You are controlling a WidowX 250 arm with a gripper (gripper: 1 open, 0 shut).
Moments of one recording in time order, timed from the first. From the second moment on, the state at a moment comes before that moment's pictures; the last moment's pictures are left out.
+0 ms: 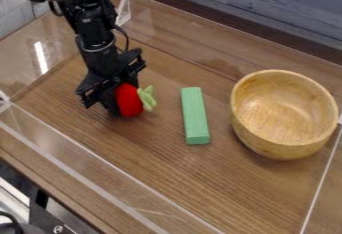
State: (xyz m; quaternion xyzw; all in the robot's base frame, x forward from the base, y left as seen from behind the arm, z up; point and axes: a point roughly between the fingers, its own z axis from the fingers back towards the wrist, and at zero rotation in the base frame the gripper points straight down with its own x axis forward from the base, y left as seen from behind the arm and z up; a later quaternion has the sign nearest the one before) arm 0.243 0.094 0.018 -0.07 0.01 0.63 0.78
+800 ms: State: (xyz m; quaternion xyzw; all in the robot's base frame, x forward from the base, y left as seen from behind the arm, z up) arm 0.233 0.077 0.055 -0.03 0.01 0.58 0.82
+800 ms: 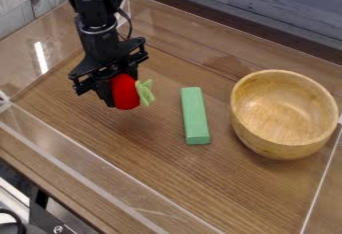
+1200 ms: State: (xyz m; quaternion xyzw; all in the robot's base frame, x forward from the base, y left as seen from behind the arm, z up) arm 0.229 0.063 0.070 -0.02 0.00 0.53 0.85
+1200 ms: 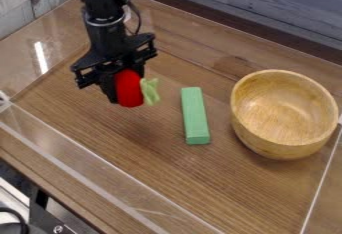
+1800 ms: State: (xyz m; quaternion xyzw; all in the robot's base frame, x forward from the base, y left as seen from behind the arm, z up) arm 0.214 0.017 0.090 -0.01 0.00 0.44 0.90
